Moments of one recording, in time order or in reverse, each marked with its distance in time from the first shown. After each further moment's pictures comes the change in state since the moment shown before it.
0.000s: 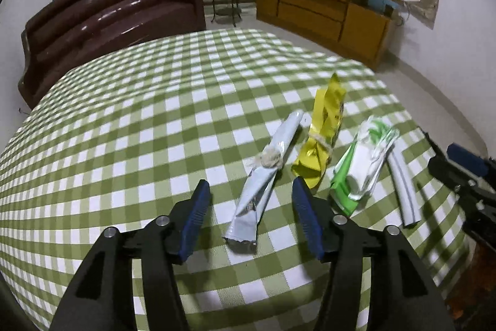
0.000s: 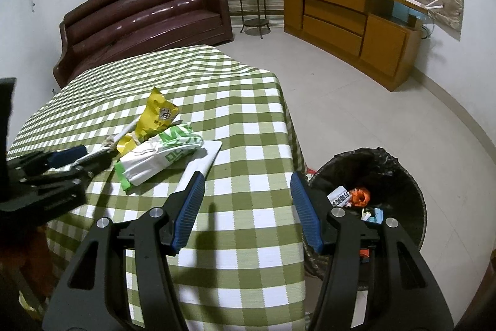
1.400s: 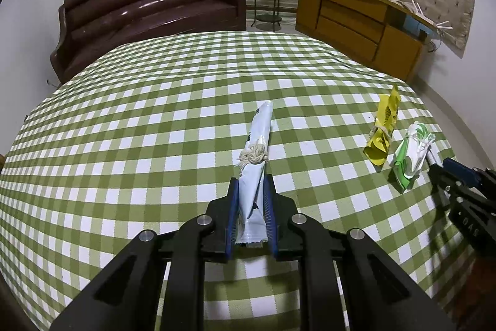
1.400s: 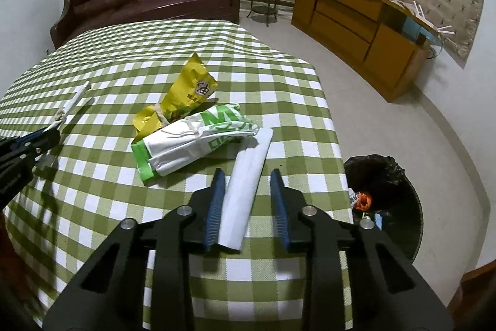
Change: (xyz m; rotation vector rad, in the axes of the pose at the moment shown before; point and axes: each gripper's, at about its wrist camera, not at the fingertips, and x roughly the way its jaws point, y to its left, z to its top) left arm -0.038 0.072 -0.041 -0.142 -0.044 0.107; right arm 0.020 0.065 -0.006 -0.128 0.070 -0.090
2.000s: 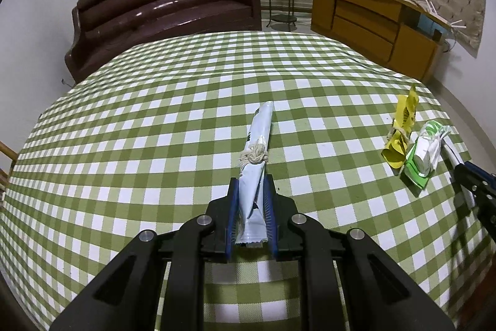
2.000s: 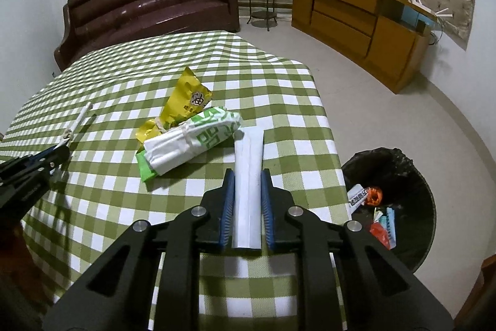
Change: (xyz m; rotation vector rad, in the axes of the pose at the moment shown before) left arm 0.002 -0.003 0.001 -0.008 -0.006 0.086; right arm -0.006 -0.032 0.000 0.084 -0.034 0.083
